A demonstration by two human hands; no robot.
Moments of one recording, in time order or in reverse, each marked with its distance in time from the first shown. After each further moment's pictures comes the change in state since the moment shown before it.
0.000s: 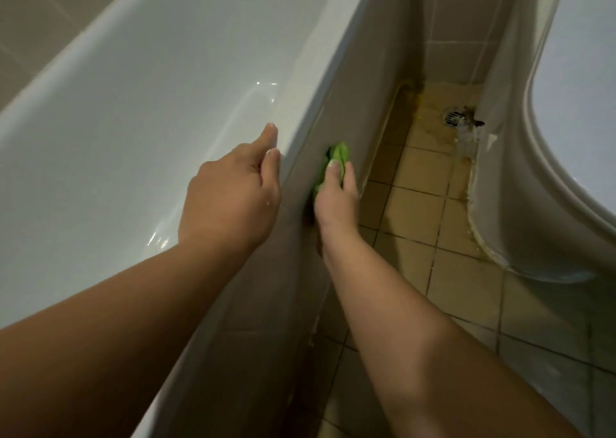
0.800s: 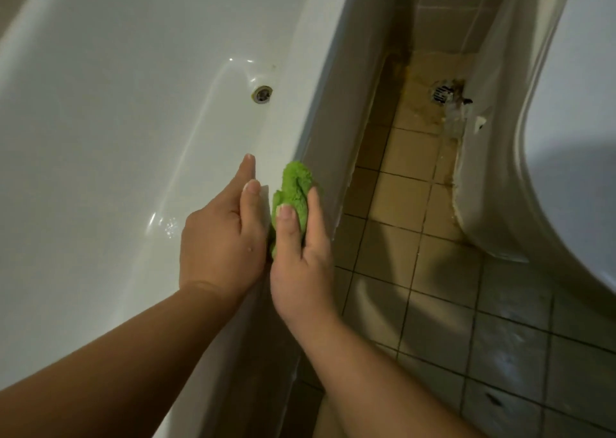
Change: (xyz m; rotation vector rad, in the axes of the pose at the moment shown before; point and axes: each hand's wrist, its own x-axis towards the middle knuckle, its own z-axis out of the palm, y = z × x) left_hand 0.031 -0.010 0.003 -0.187 -0.139 -0.134; right_hand -0.085 -0.050 0.014 -0.160 -0.113 -0.134
